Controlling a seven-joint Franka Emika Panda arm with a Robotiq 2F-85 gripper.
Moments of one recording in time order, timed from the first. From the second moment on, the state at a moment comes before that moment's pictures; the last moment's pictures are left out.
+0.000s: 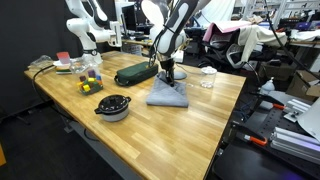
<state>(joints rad) 0.04 0.91 0.01 -1.62 -0.31 2.35 -0.41</state>
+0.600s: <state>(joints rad) 0.04 0.91 0.01 -1.62 -0.31 2.35 -0.41</state>
